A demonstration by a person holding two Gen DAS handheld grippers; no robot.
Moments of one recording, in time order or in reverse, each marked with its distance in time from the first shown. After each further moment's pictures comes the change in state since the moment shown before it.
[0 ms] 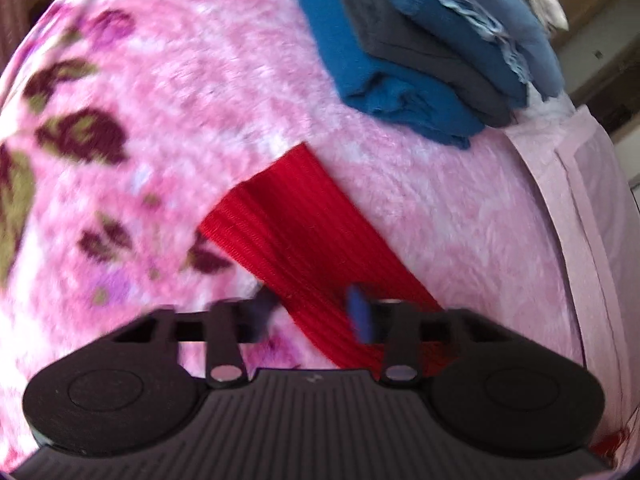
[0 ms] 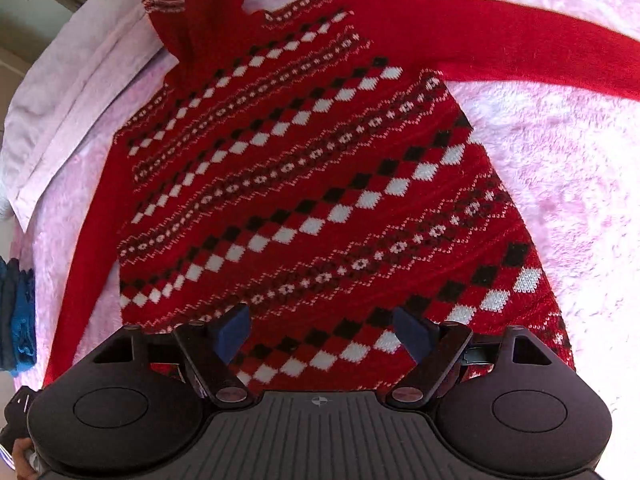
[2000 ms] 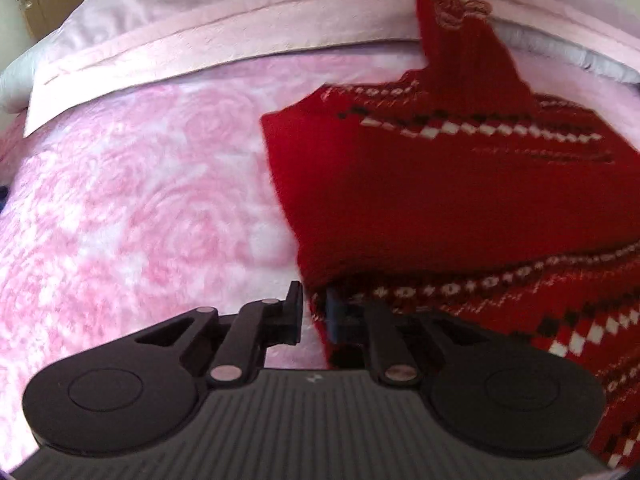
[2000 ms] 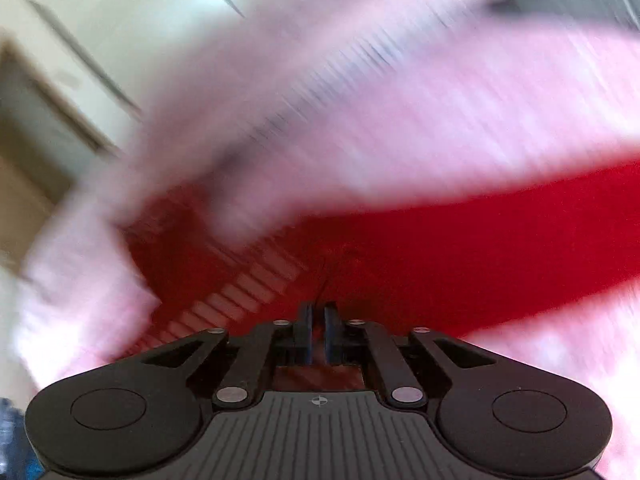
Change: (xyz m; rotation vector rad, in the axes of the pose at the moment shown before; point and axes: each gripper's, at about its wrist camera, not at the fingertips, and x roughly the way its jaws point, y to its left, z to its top) left arm -0.015 -0.230 -0.260 1.310 0.082 -0.248; right arm 0.033 -0.106 0.128 0.159 -0.378 0.065
